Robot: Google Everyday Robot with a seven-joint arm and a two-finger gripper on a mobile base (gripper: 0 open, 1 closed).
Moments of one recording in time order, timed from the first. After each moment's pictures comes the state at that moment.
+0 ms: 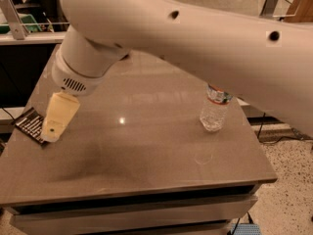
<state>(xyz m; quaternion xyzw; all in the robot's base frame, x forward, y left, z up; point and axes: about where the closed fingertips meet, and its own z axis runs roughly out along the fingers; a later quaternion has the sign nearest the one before) 0.464 0.196 0.918 -0.67 0.67 0.15 0.30</state>
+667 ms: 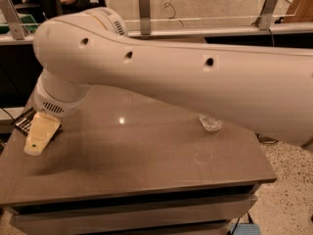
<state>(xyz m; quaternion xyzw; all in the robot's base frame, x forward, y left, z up) 0.467 0.243 0.869 -0.65 0.69 0.15 0.30</state>
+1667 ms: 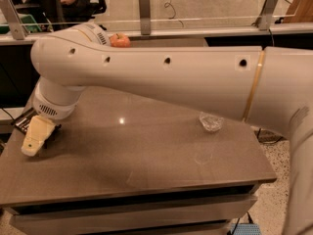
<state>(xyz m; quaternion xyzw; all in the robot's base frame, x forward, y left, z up) 0.489 0.274 0.821 -0.62 0.73 0.17 0.25</state>
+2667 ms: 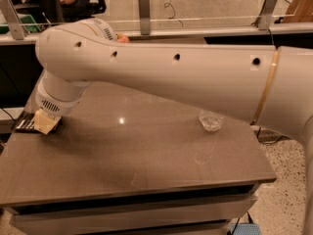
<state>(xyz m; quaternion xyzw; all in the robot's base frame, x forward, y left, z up) 0.488 0.265 0.832 -0.61 0.73 0.18 0.25</state>
